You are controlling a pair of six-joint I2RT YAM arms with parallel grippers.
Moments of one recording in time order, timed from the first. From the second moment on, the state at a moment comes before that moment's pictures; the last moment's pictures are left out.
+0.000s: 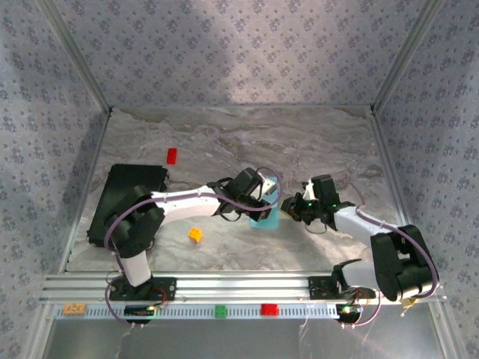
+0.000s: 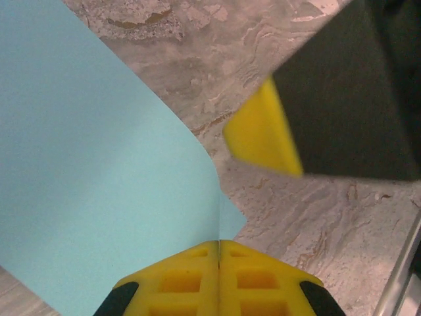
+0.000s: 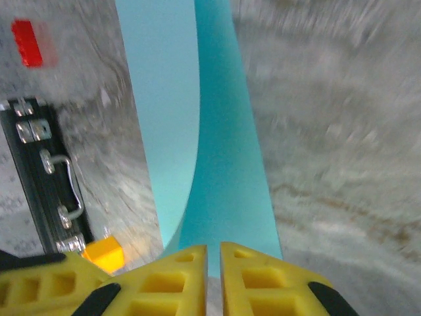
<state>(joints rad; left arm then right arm) -0.96 1.78 1.10 -0.21 0.29 -0.38 0.31 1.28 0.45 -0.06 -0.58 0.87</state>
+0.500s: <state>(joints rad) -0.93 1.78 1.09 -0.20 0.32 -0.42 0.42 1.40 0.44 0.13 -0.55 0.96</state>
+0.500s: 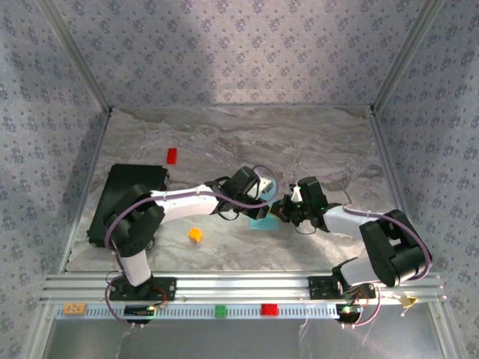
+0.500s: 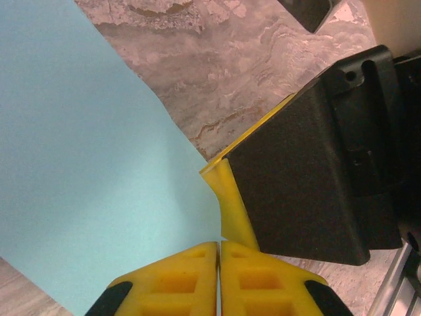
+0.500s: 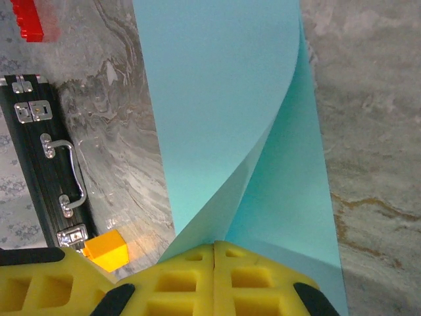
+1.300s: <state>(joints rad) -0.89 1.80 1.08 -0.16 0.38 -0.46 0.42 1.43 0.44 0.09 -0.51 0.95</state>
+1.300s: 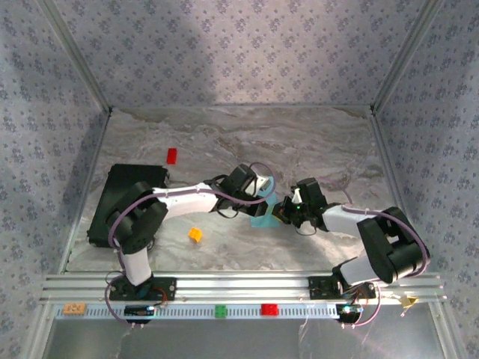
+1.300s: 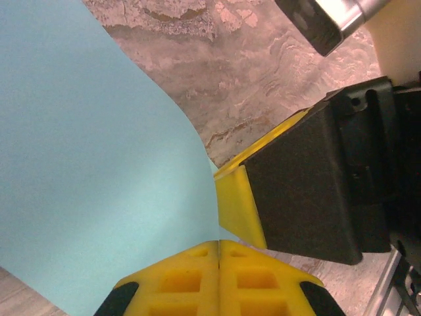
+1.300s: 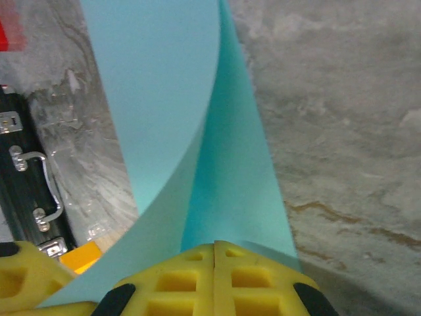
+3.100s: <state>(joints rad) -0.82 1.92 1.09 -0.18 0.40 -0.45 0.43 1.46 0.57 -0.15 -0.46 0.77</state>
